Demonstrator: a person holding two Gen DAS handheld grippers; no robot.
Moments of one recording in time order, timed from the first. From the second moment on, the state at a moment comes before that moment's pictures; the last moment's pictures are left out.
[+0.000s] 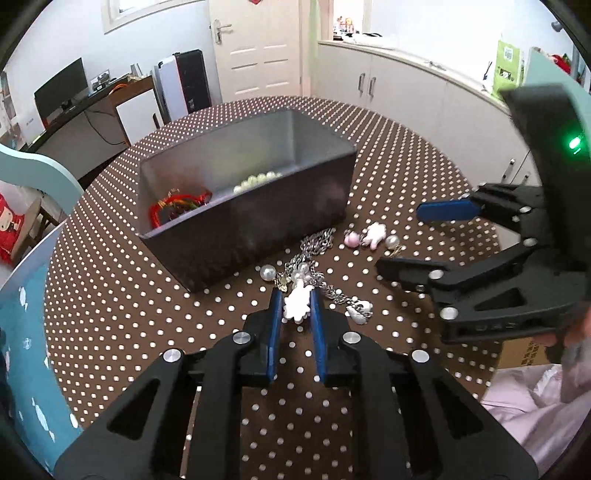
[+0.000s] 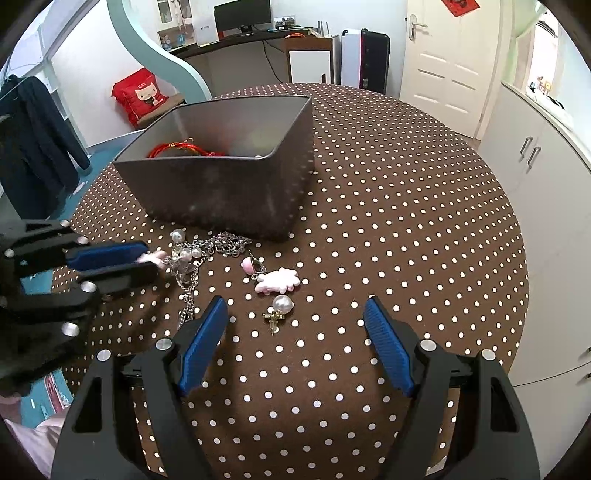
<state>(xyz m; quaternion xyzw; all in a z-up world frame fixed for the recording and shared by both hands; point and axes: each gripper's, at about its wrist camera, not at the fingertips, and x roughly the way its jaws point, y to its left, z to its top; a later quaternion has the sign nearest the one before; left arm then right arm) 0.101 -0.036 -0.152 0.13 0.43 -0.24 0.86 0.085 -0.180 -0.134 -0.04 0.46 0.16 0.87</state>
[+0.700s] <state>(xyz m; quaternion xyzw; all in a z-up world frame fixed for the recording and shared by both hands) 0.070 0.011 -0.149 0.09 0.46 -0.20 0.86 0.077 -0.161 -0.125 -0.05 0.45 0.20 0.87</state>
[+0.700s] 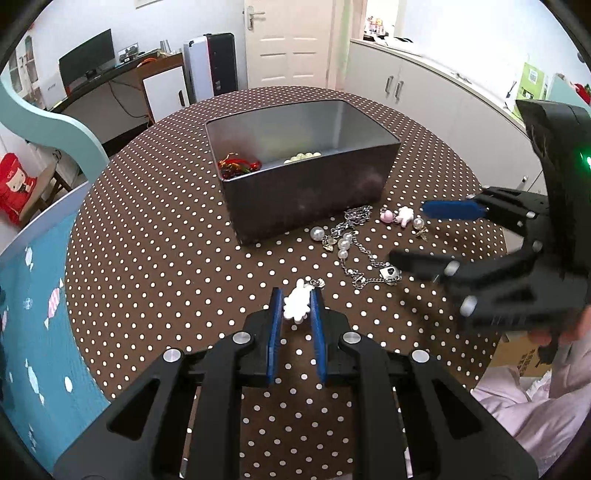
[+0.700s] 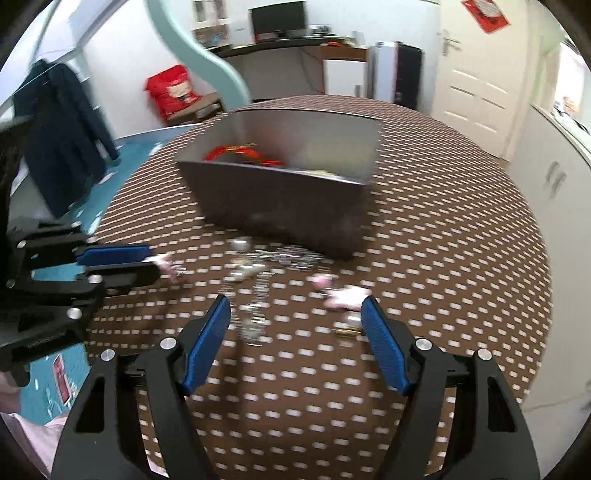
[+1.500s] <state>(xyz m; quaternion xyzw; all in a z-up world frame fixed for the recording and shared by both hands) 0.087 0.009 -0.141 0.04 0.44 -0.21 0.87 0.087 -0.179 -0.129 -0.04 0.46 0.16 0.87</state>
